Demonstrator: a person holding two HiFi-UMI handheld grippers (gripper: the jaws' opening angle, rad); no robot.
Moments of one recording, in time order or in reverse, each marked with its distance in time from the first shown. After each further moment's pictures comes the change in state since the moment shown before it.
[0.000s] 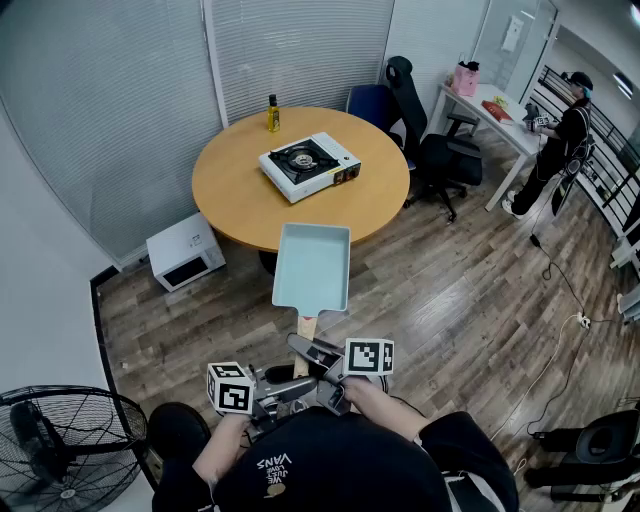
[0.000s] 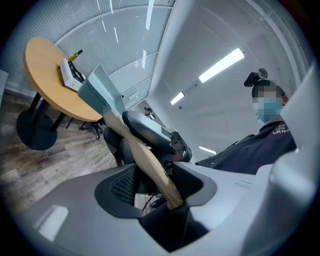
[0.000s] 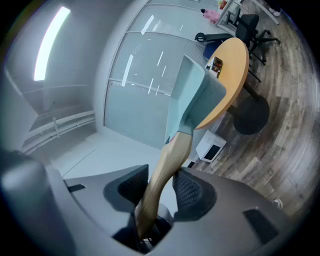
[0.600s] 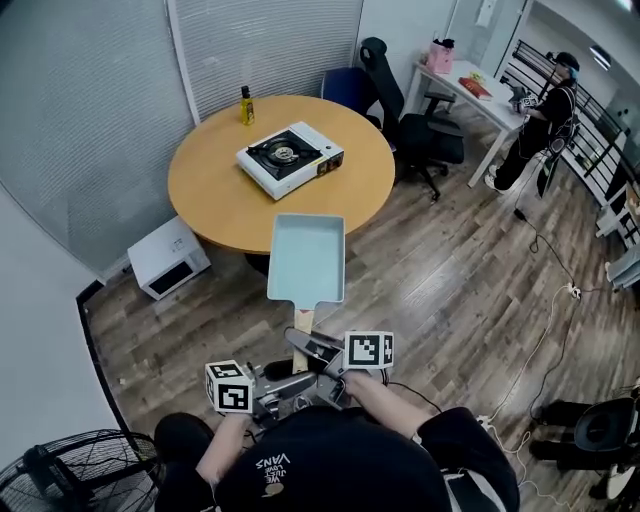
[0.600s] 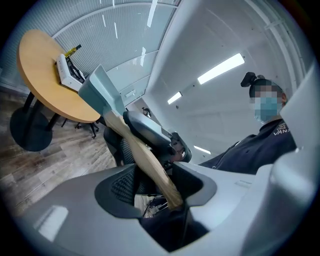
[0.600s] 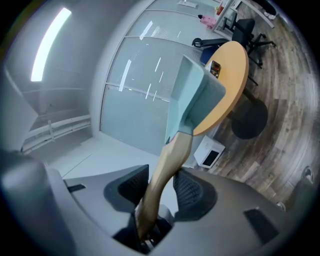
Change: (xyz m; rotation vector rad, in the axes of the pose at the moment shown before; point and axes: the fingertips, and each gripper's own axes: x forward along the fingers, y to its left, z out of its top) left arm -0.009 0.030 0.031 0.000 0.007 -0.046; right arm 0.030 -0.012 0.030 0.005 -0.047 -0.018
